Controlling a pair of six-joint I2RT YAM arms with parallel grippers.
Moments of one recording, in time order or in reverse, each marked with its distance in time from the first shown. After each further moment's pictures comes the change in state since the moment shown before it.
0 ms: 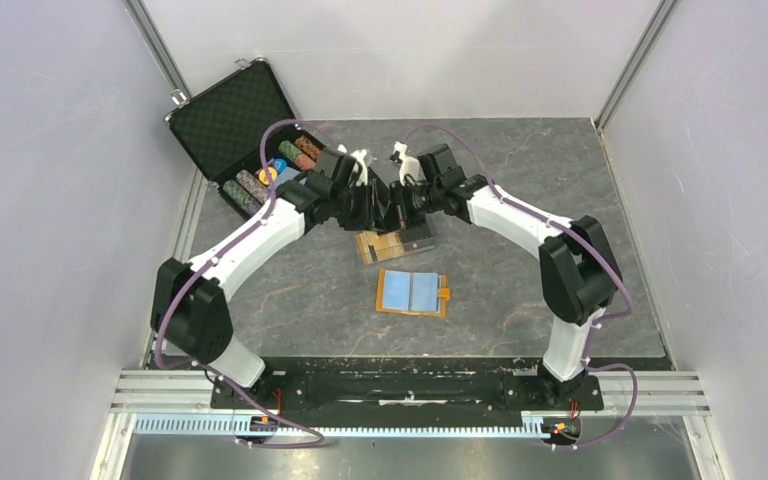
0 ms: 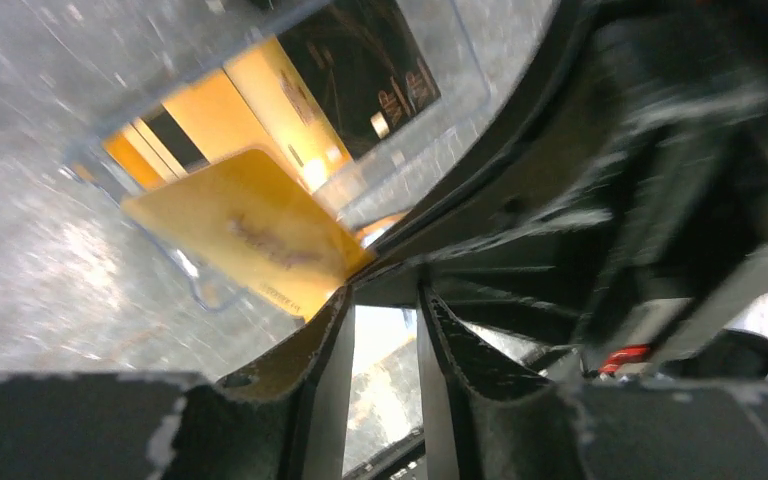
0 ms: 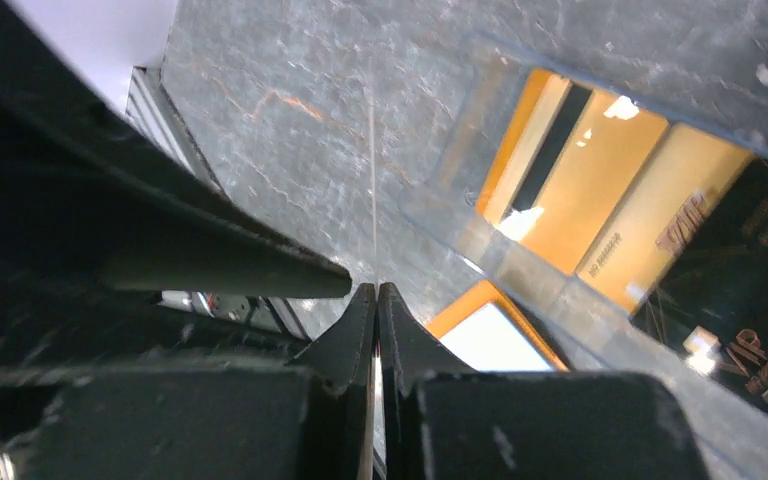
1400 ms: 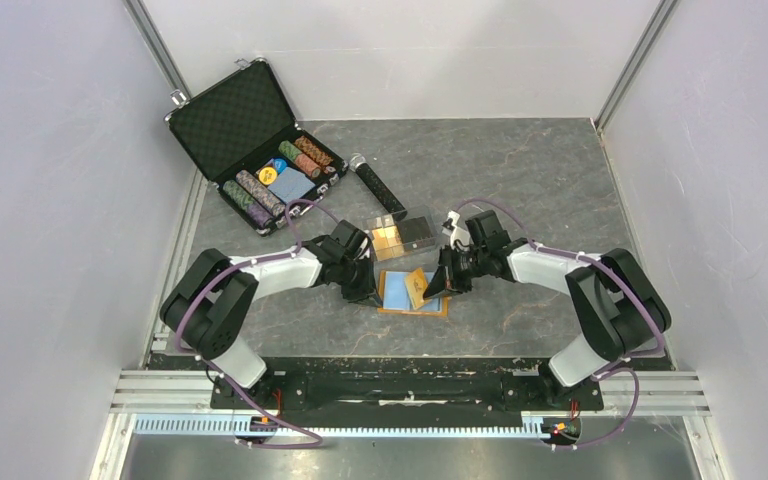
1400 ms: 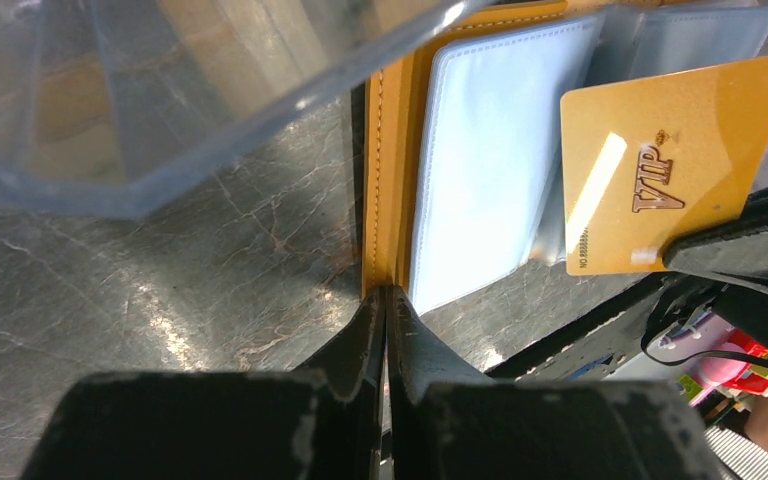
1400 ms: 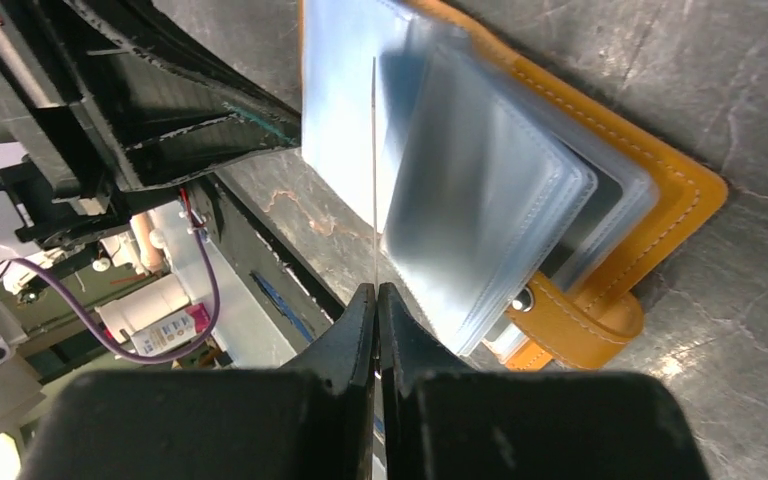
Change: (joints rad) left arm -0.103 0.021 -0.572 0.330 0.110 -0.257; right arm -0.112 -0.308 -0.717 0.174 -0.084 0.170
